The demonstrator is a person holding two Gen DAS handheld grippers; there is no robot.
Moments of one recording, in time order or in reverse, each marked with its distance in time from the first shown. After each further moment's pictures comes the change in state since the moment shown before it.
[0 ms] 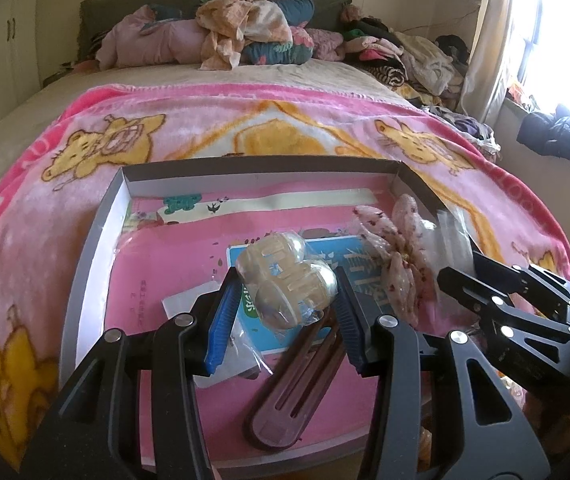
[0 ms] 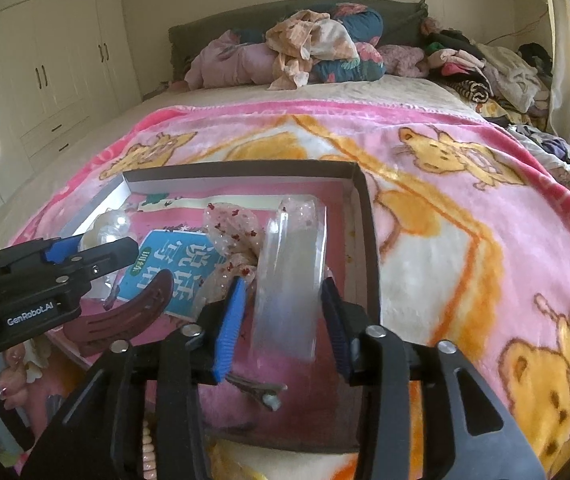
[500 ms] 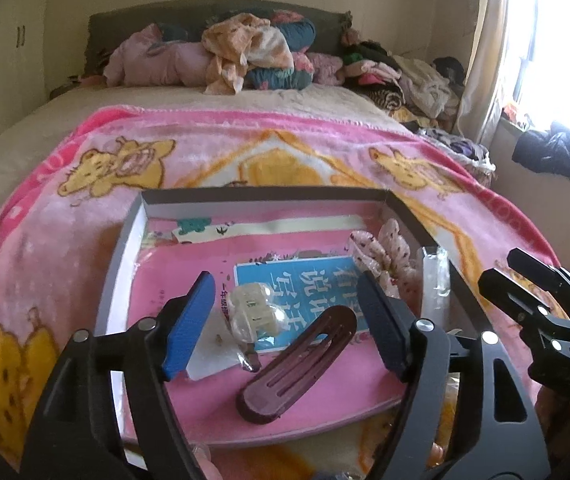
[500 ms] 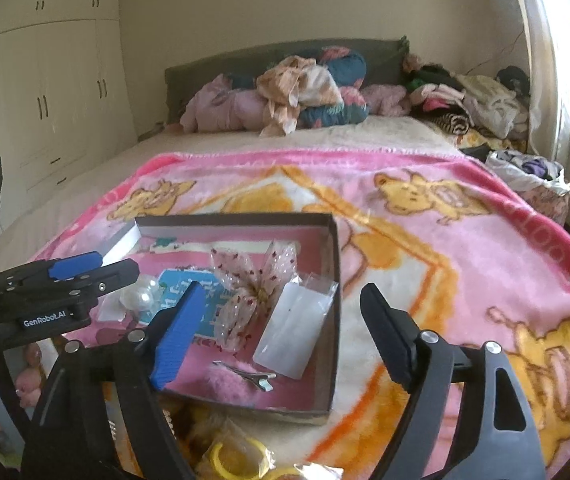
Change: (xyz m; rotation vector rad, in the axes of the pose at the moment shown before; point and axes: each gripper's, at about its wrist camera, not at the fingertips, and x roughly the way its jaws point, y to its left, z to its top) left arm -0.037 0.000 0.003 -0.013 -0.090 0.003; right arm -0.064 -0.003 0.000 0.014 -0.163 -0.043
